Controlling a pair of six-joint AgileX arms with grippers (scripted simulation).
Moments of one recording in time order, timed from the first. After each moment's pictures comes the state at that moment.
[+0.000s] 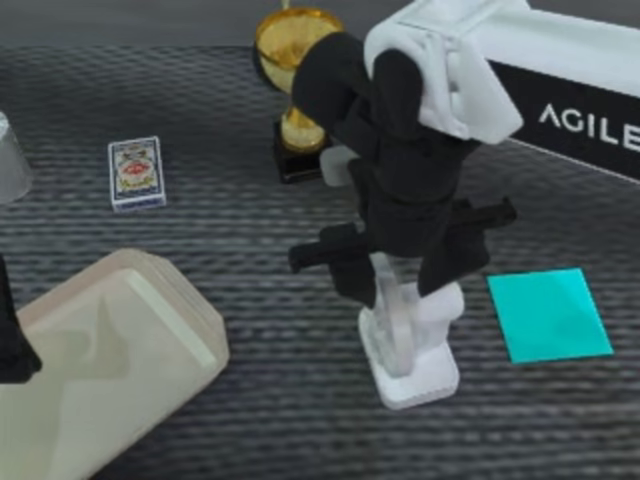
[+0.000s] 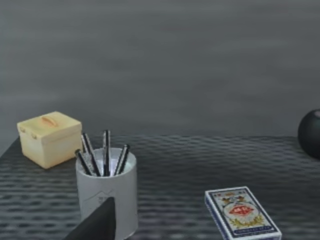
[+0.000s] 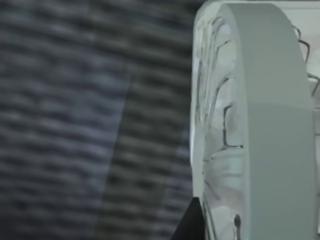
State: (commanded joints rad) left arm 0.00 0.00 0.00 0.00 0.00 0.00; right arm 0.75 2.04 1.73 -1.26 0.00 0.51
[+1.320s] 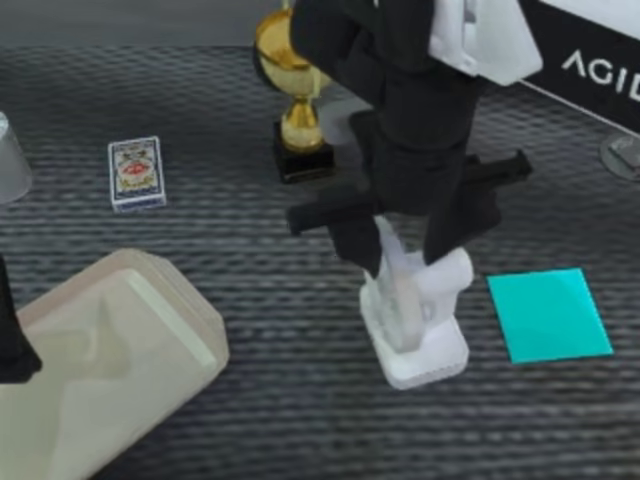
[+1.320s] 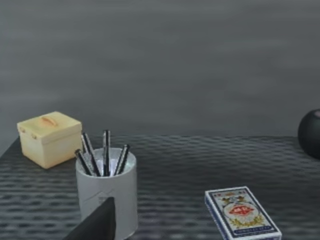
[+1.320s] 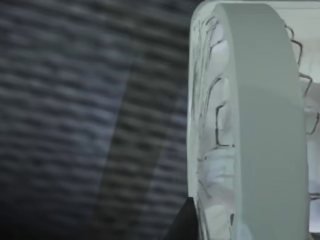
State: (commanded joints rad) left arm 0.00 0.00 0.00 0.00 0.00 0.00; right arm 0.74 2.04 1.93 -1.46 0.00 0.48
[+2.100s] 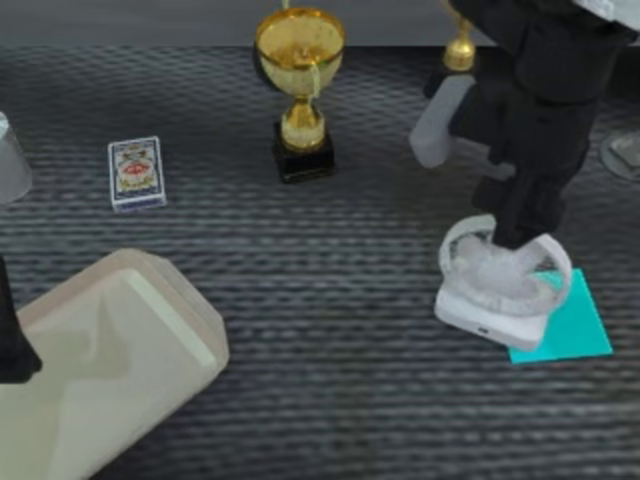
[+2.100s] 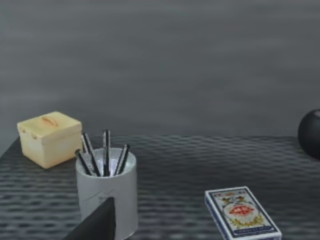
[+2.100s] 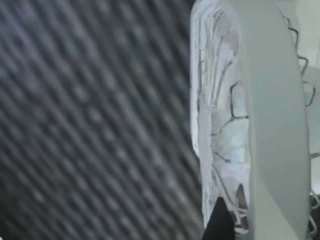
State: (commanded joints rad) left arm 0.00 0.00 0.00 0.00 0.00 0.00; right arm 0.49 1.97 1.81 -1.48 -0.01 -0.59
